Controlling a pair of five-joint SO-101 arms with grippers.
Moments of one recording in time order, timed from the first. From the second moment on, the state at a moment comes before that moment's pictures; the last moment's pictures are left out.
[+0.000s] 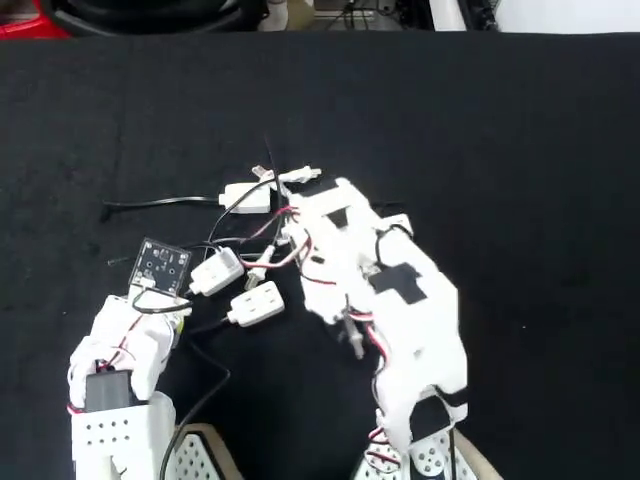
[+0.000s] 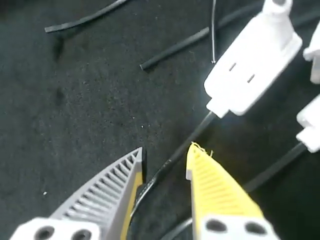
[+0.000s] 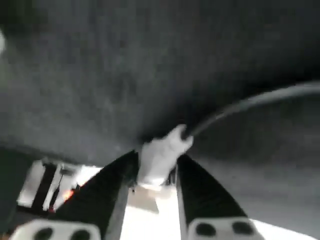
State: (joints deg) left arm -13.4 -96.6 94.5 59.7 -28.7; right arm -23.7 35.6 6.2 99.2 13.5
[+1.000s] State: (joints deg) left arm -11.4 -96.6 94.5 60.6 -30.5; right arm -19.3 38.2 -4.9 99.4 5.2
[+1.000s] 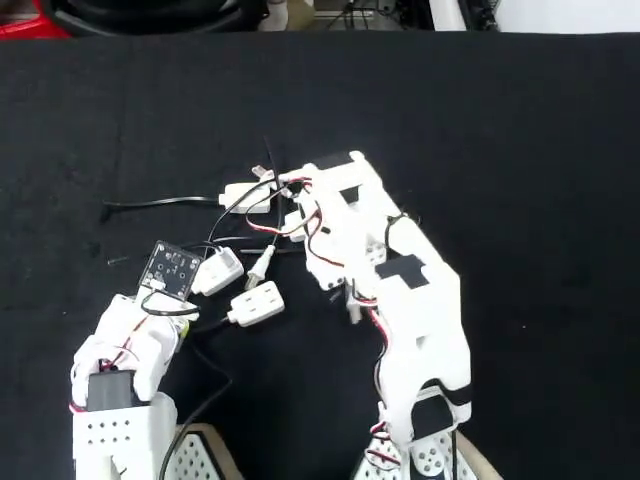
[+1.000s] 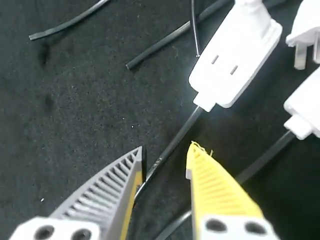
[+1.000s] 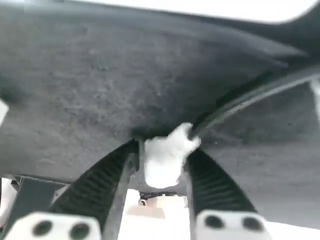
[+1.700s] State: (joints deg) left arm -11.4 -96.6 94.5 60.6 -30.5; right arm -18.8 38.2 -10.2 99.4 3.1
